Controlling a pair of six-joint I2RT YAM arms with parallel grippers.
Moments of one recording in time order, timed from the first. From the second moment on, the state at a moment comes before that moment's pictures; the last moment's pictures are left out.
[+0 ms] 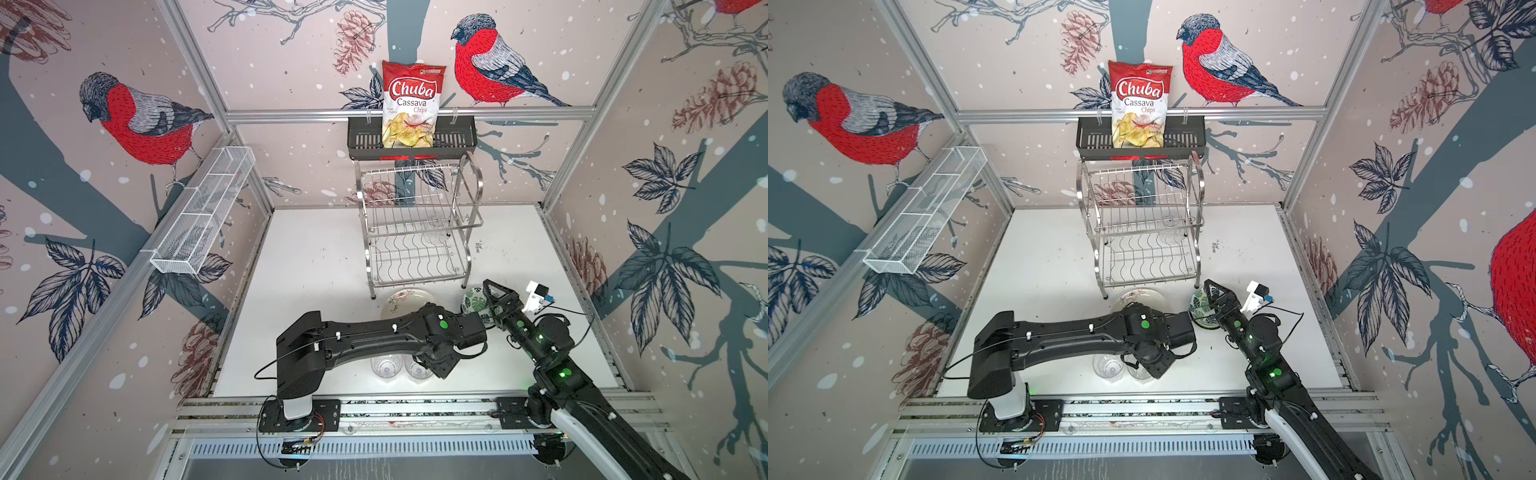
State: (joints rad) left arm -1.32 1.77 1.49 -1.12 -0.06 -0.53; right arm 0.44 0.42 0.12 0.25 -0.08 1.21
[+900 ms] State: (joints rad) left arm -0.98 1.28 1.24 -1.06 -0.28 -0.71; right arm 0.48 0.45 0.15 0.20 -0.11 1.21
